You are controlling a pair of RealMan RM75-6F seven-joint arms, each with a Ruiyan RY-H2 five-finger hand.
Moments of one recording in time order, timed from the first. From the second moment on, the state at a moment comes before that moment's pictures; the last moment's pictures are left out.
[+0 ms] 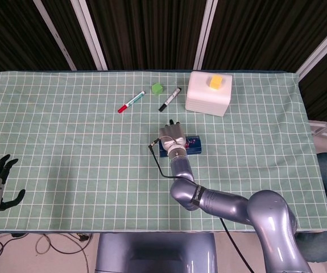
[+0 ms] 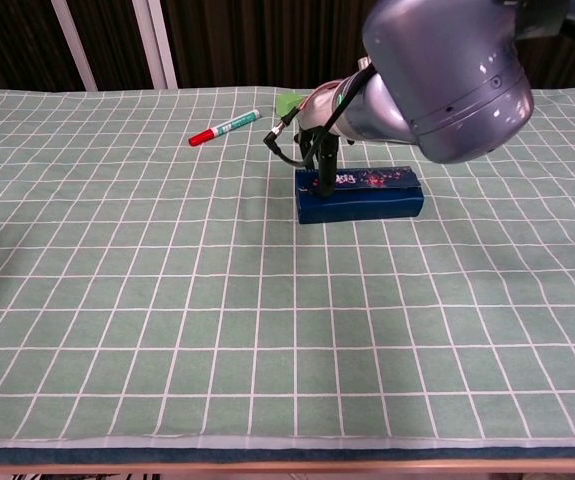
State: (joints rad) left arm -0.13 -1.07 -0.06 -1.78 1.30 1.34 0.07; right arm 1.37 -1.79 0.40 -1.13 0.07 0.89 -1.23
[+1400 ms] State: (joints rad) left arm -0.13 -1.07 -0.06 -1.79 1.29 1.34 0.08; right arm 1.30 -1.93 0.43 -0.95 -0.26 1.01 -0.95
